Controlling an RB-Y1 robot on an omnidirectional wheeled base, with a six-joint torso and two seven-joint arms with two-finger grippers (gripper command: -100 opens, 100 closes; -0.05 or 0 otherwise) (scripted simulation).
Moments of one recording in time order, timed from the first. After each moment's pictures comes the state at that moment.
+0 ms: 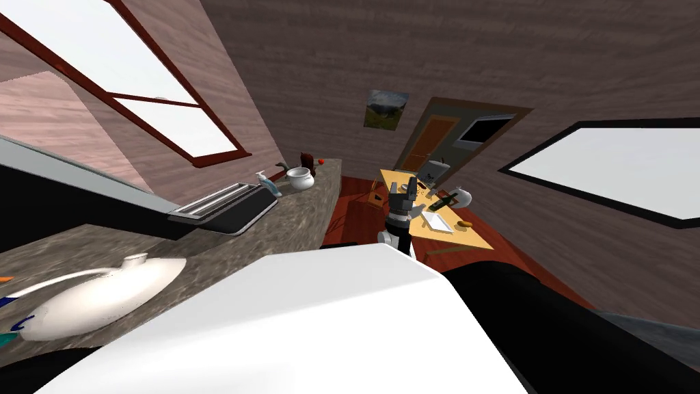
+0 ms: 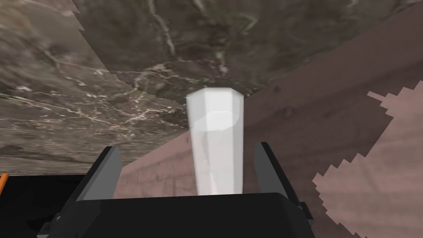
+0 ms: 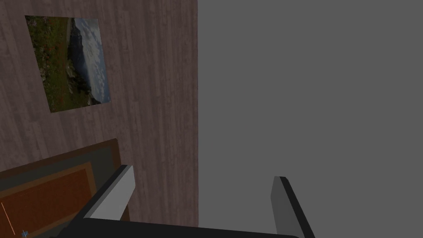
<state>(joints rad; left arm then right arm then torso) 1.24 1.18 -0.27 -0.94 1.31 -0.10 -0.20 0.54 0.00 0.01 -2.36 -0.04 -0.54 0.03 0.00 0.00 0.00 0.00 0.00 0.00</state>
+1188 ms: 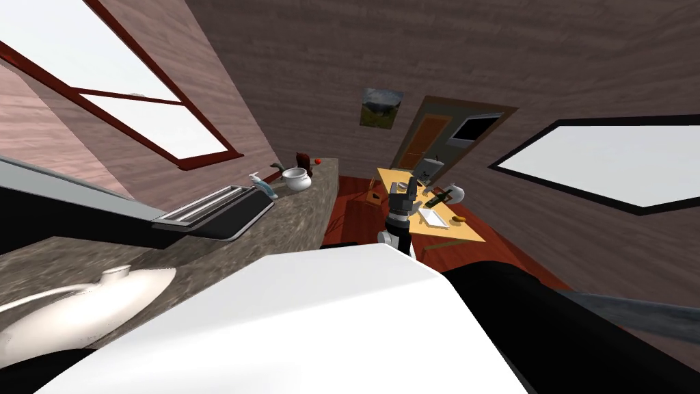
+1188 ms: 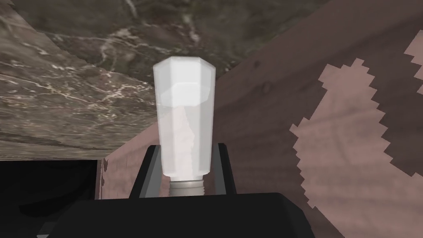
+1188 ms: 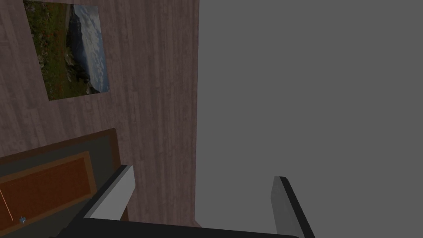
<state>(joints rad) 1.25 1.15 -0.41 -0.88 1.50 -0.22 -0.28 0.54 0.00 0.01 -2.36 -0.04 -0.54 0.03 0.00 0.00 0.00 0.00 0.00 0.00</state>
